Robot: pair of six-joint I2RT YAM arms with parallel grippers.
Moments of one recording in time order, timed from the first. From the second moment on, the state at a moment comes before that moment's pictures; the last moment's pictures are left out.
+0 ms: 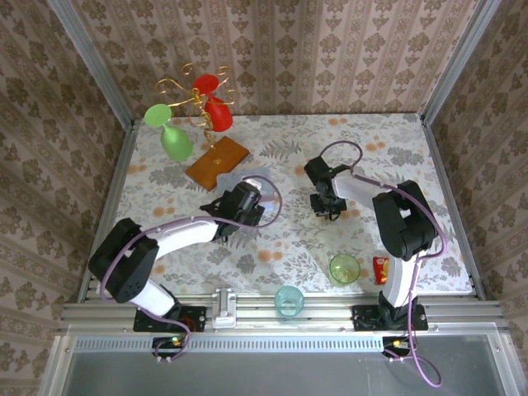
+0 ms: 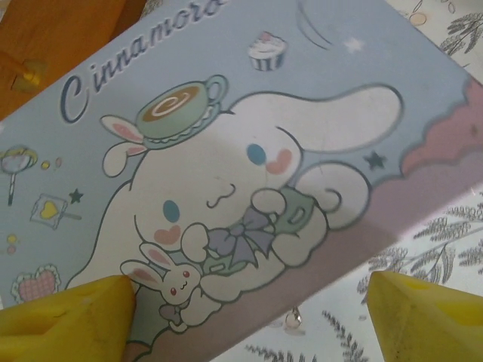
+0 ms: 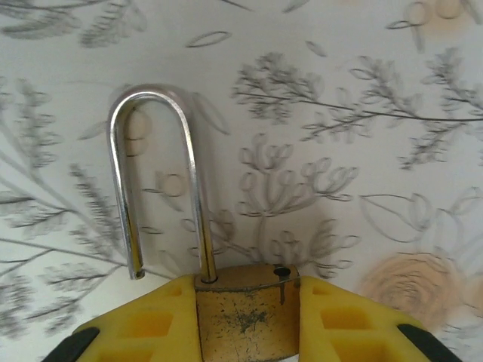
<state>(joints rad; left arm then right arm) -0.79 1.52 0.80 -0.15 -0.37 -0.12 0.42 1.90 1.23 -0.78 0.19 0.35</state>
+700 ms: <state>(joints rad) -0.67 1.08 0.69 -0.19 -0.13 -0.26 0.43 1.83 1.21 -0.80 0.26 0.32</state>
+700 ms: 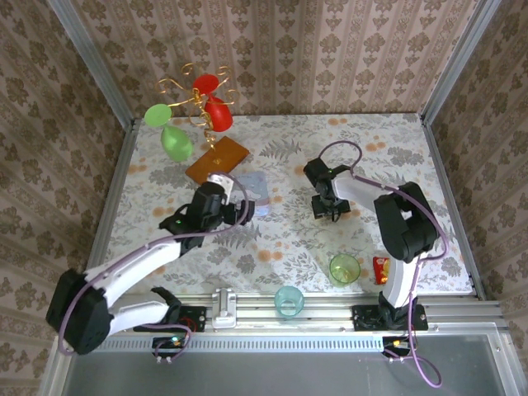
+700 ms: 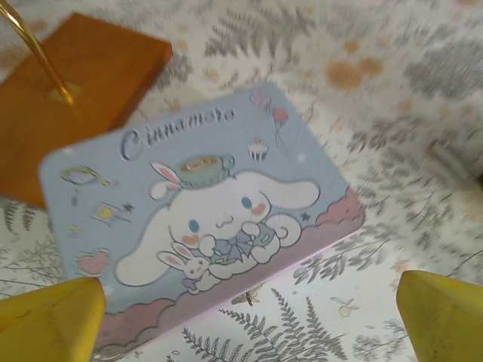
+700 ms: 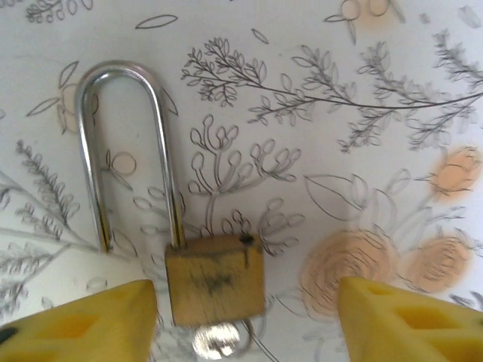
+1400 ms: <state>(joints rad) -0.16 0.91 0.28 0.19 -0.35 -0.02 0.09 1.28 0.57 -0.05 0.29 0.17</state>
